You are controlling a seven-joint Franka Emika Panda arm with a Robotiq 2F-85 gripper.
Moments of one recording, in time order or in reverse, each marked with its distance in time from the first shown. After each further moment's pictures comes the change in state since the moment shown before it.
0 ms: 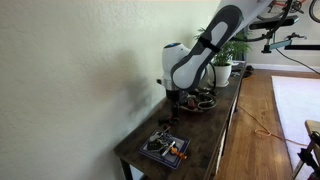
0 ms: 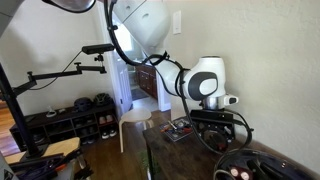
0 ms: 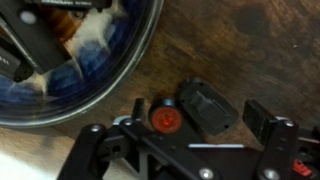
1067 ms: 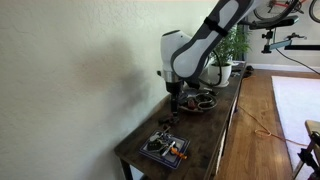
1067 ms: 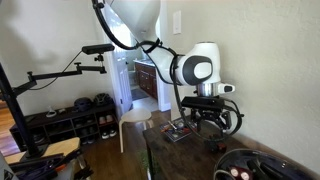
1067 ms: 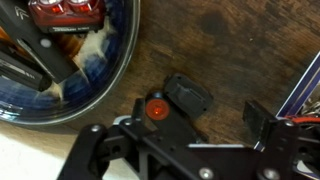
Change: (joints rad) arm 0.040 -0.118 -0.016 -0.066 0.000 -0.074 0.140
